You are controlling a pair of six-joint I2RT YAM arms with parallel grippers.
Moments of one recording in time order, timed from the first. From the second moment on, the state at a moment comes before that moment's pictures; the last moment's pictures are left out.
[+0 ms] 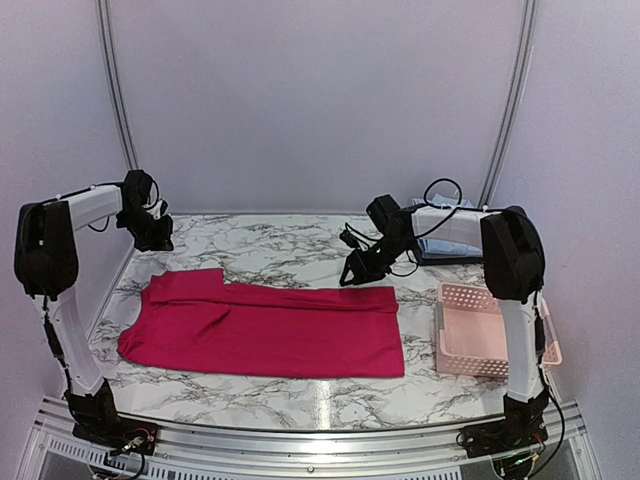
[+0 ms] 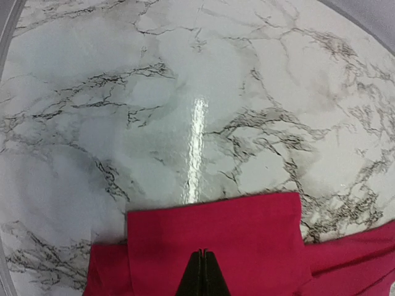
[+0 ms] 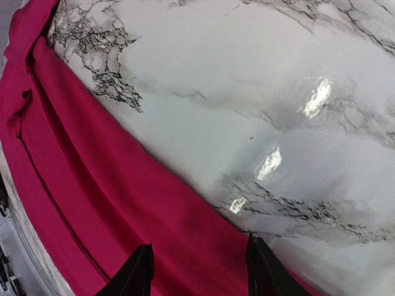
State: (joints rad) left arm 0.01 1.99 1.58 -0.75 0.20 -0.17; right arm 0.49 2.22 1.74 -0.71 -0.50 0.06
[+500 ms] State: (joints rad) left arm 0.01 2.02 1.53 -0.75 0.05 -0.25; right arm 0.61 2.26 1.91 -0.55 -0.61 0.22
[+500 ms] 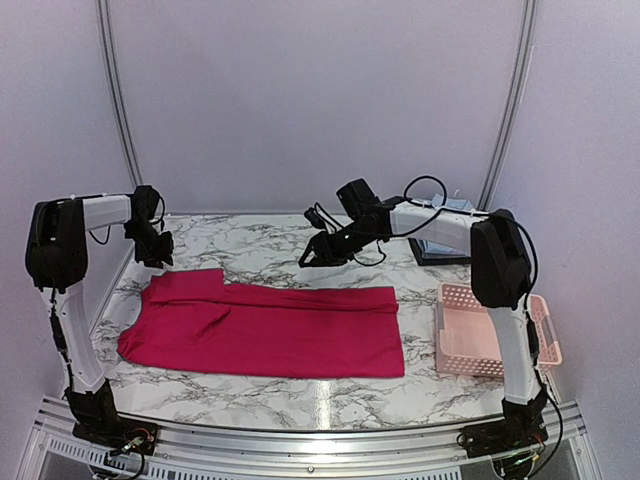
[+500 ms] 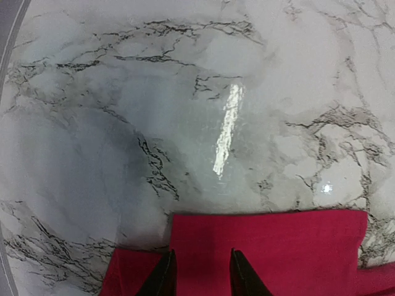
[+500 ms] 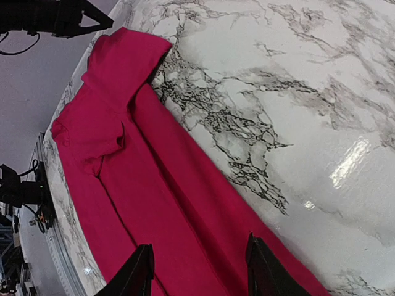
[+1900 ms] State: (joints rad) left arm 0.01 1.48 1.00 -0.80 0.28 -0.25; right arm 0.61 2.17 1.67 -0.53 -0.59 0.21
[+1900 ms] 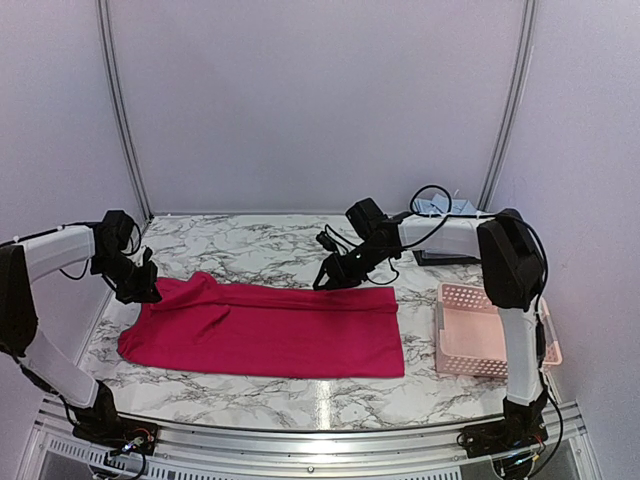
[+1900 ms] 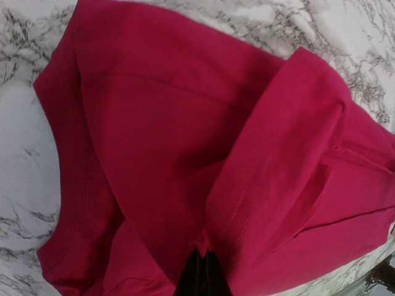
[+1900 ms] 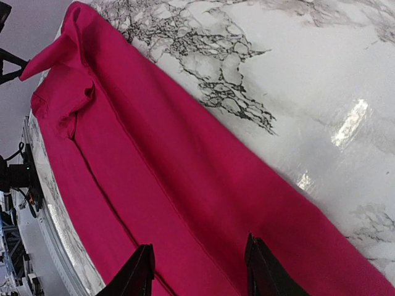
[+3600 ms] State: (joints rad) left arm -0.21 1.75 1.07 -0.69 0.41 -0.22; right arm 0.46 1.99 1.45 -0.56 -0.55 0.14
